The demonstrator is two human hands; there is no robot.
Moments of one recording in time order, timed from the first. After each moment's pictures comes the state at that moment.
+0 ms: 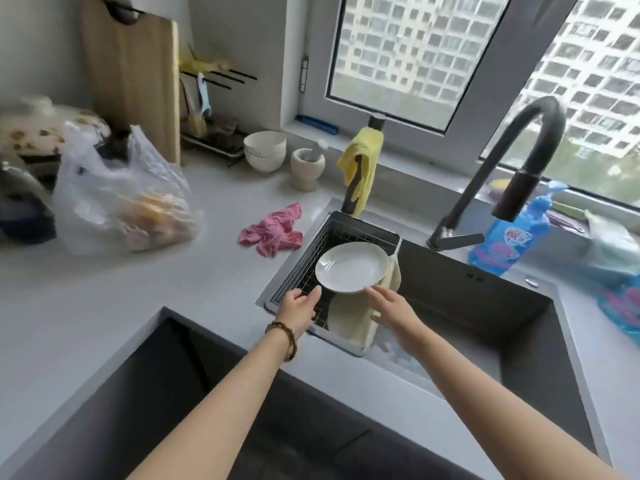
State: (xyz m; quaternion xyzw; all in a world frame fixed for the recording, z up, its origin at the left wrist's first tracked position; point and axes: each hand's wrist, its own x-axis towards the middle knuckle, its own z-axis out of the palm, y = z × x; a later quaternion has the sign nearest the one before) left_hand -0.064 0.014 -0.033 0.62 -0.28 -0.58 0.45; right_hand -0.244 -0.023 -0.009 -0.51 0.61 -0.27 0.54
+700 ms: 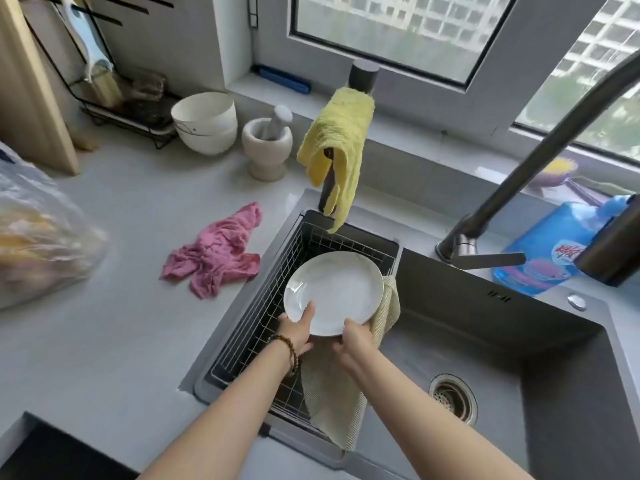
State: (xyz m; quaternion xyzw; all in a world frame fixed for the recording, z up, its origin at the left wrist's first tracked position) left_hand -0.107 -0.169 -0.166 0.66 -0.12 -0.65 0.35; right_hand -0.210 -0.177 -0.146 -0.09 0.66 -0.43 0.61
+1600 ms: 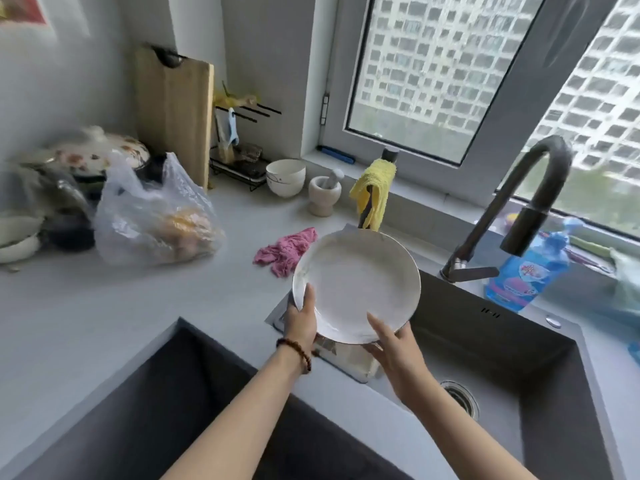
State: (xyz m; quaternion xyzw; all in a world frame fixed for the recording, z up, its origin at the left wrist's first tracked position) left_hand -0.079 0.000 -0.005 0.60 -0.20 -0.51 0.58; right_hand -0.236 0.013 0.025 -0.44 0.48 -0.42 0.63
